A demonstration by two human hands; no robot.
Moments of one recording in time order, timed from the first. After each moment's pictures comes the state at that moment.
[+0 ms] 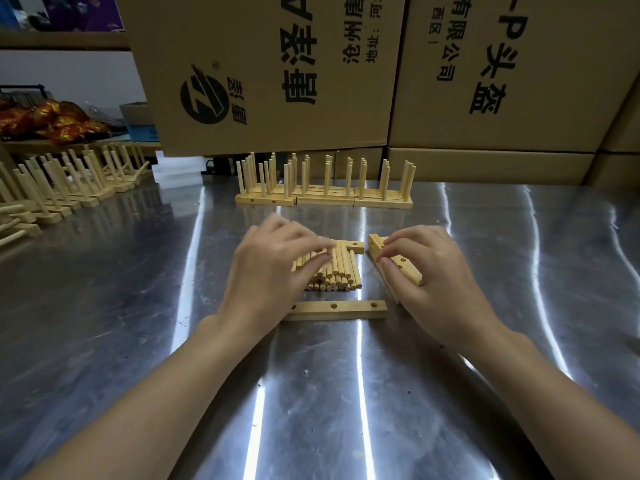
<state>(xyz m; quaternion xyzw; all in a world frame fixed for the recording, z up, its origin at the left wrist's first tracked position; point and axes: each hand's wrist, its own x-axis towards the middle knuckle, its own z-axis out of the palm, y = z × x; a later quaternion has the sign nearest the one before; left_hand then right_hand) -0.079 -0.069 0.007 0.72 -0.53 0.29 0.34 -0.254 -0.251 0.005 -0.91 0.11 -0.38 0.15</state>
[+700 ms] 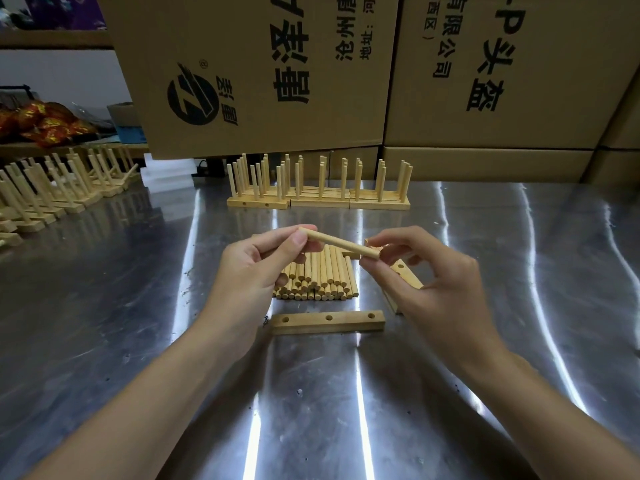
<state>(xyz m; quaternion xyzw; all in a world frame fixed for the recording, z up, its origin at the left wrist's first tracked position) -0.091 -0.062 0.020 0.61 -0.34 -0.15 0.70 -0.254 -0.224 0.020 -0.82 0.06 -0.48 0.30</state>
